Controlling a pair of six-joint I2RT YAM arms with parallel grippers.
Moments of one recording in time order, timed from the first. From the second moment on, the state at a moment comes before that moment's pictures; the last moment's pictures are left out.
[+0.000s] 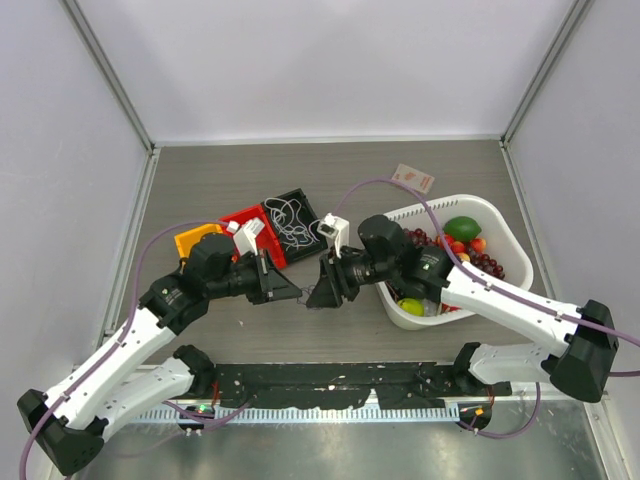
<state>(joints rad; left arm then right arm) -0.67 0.78 0.79 -0.53 0.42 -0.92 0.92 1.20 1.00 -0.31 -0.52 0.46</state>
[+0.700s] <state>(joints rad) -0.67 0.80 0.89 -0.74 0.29 -0.83 0.95 1.15 1.12 -0.52 -0.36 0.44</state>
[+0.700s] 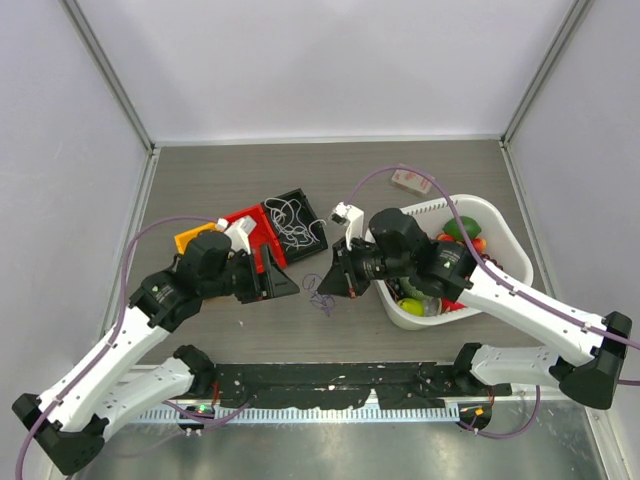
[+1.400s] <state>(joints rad) -0.67 0.60 0.65 -0.26 0.35 -1.16 0.80 1.17 1.22 -0.27 -0.48 0.84</state>
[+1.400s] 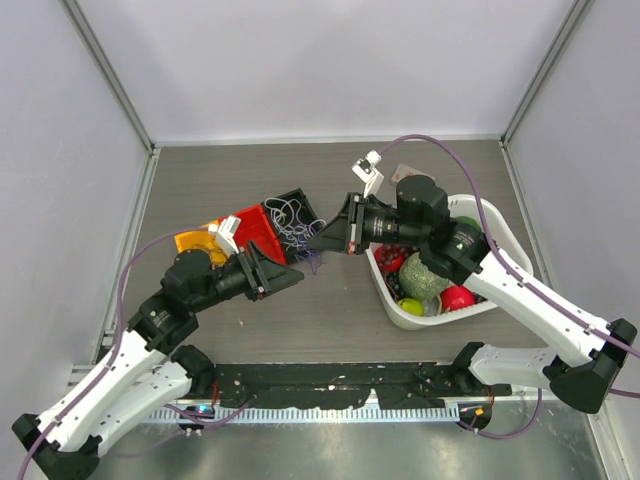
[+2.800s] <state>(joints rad) -0.79 0.79 0.83 -0.10 0.12 -0.70 0.72 1.23 1.23 -0.09 -0.54 1.23</state>
